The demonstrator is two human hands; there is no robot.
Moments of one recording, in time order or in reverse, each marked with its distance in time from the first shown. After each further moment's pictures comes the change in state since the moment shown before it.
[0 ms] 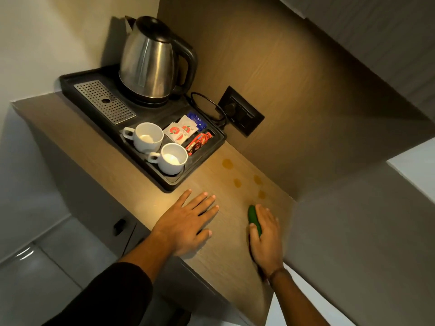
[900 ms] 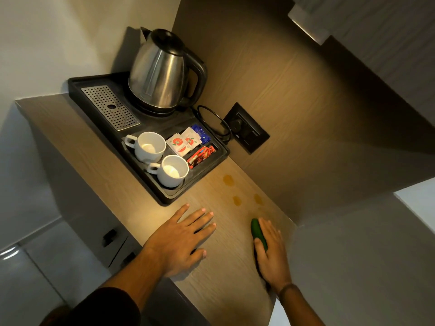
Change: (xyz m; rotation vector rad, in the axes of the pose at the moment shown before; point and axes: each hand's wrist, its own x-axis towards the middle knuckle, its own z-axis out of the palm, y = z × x) left_hand 0.000 0.000 0.000 -0.032 0.021 -0.022; right_hand 0.040 0.040 -0.009 -0.009 -0.051 -0.129
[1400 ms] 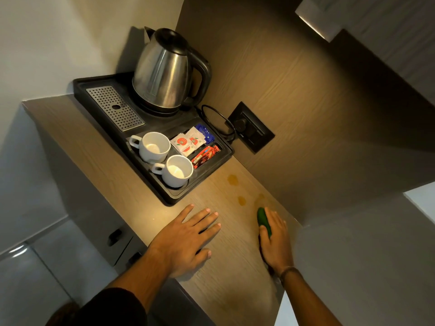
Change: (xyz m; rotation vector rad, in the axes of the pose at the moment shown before) left_hand 0.001 0.000 0.002 0.001 -0.011 -0.001; right_hand 0.035 -0.003 0.002 -0.055 0.045 0.049
